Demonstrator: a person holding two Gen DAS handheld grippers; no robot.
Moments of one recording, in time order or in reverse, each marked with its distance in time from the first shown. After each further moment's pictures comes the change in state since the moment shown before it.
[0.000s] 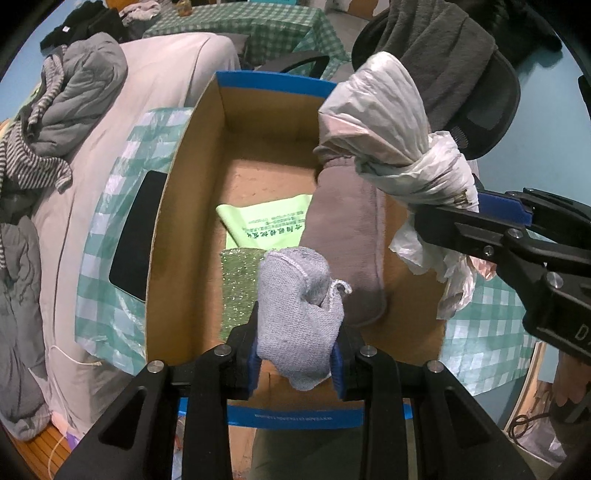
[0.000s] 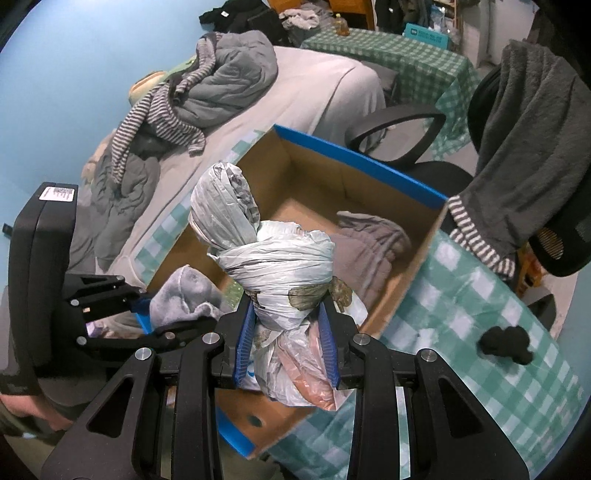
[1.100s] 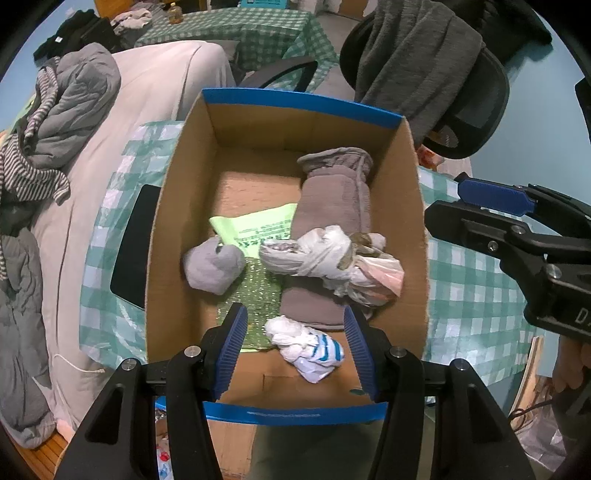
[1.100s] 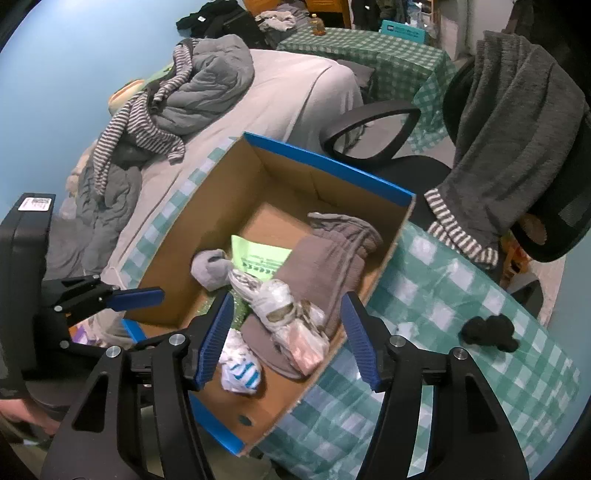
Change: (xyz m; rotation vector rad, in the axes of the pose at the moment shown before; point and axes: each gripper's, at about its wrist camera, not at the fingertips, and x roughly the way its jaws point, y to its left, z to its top) left arm -0.017 -0.014 0.003 0.039 -0.017 -0.008; right arm -0.020 -0.019 0.000 0.055 -0.015 -0.070
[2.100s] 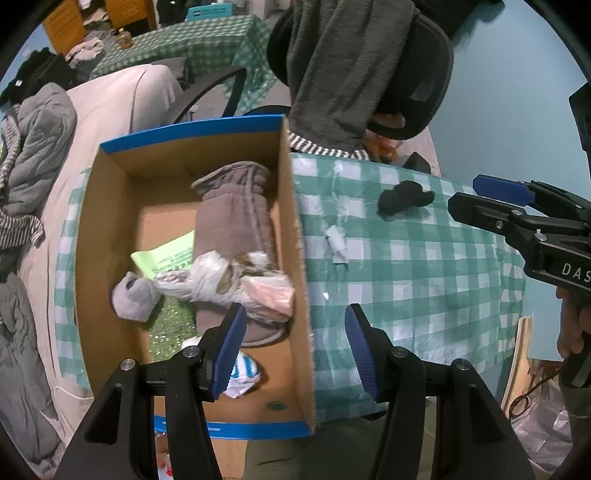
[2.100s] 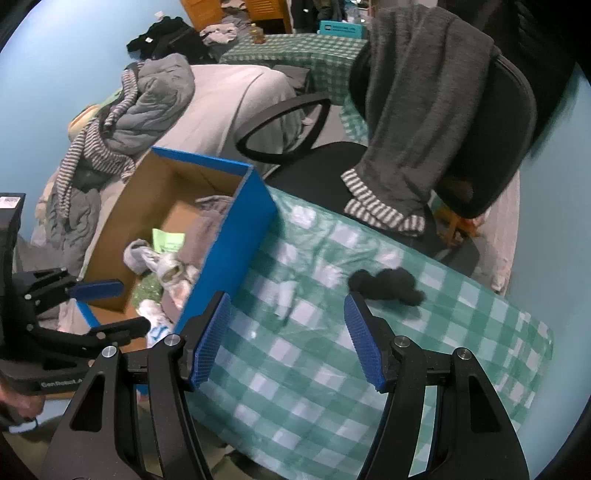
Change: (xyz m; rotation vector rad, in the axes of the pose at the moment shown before) left arm 0.001 -0.104 0.013 0.146 0.003 -0.042; right arm -0.063 -0.115 -0.052 0.125 -0.026 -0.124
